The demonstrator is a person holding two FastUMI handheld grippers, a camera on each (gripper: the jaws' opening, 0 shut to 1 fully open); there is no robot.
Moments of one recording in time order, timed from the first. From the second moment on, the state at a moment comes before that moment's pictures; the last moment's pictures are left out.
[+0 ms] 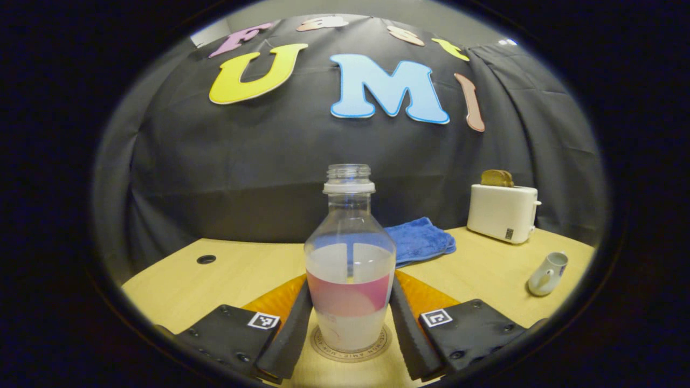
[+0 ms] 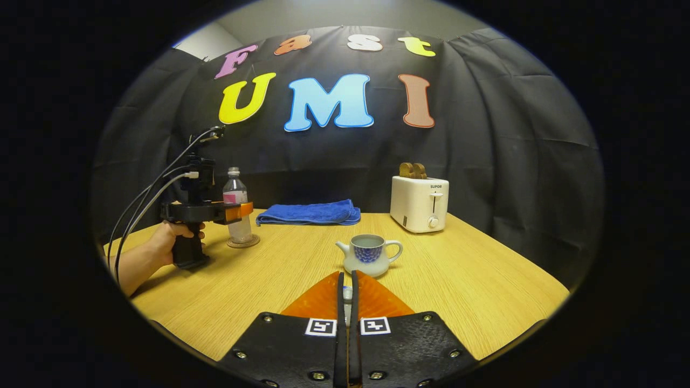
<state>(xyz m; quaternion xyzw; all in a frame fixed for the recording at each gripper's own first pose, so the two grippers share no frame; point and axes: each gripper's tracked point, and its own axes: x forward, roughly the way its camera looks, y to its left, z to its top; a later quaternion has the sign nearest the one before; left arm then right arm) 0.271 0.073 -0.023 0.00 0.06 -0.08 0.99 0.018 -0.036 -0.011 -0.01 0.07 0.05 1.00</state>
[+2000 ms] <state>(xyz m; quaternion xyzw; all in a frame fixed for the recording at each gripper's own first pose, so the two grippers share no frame) 0.089 0.054 0.006 0.00 0.02 -0.07 1.00 0.178 -0.057 0.007 0.00 0.05 -0.02 1.00</state>
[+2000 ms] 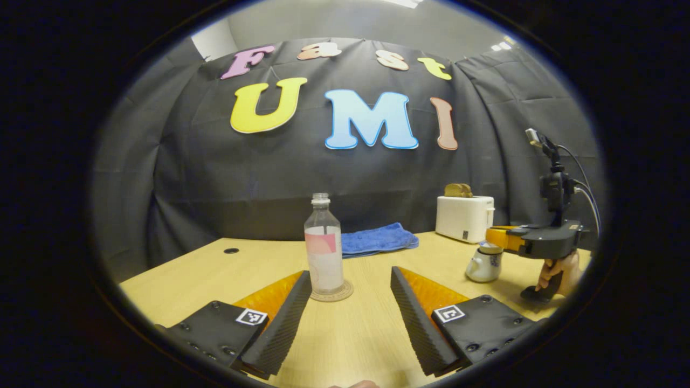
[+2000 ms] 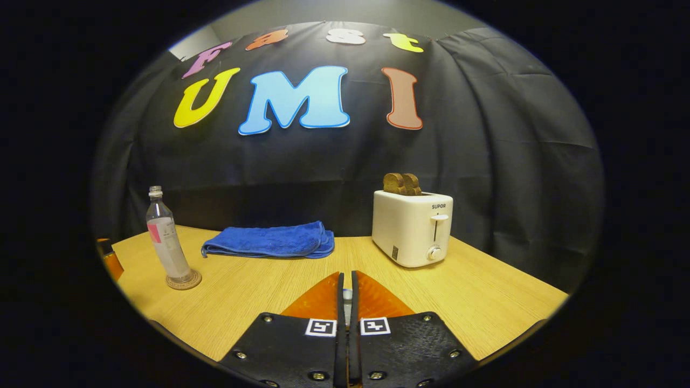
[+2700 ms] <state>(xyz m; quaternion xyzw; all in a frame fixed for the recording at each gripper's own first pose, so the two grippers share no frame) 0.066 0.046 0.013 -0.02 0.01 -0.06 1.00 0.104 -0.049 0.025 -0.02 0.03 -0.02 1.00</state>
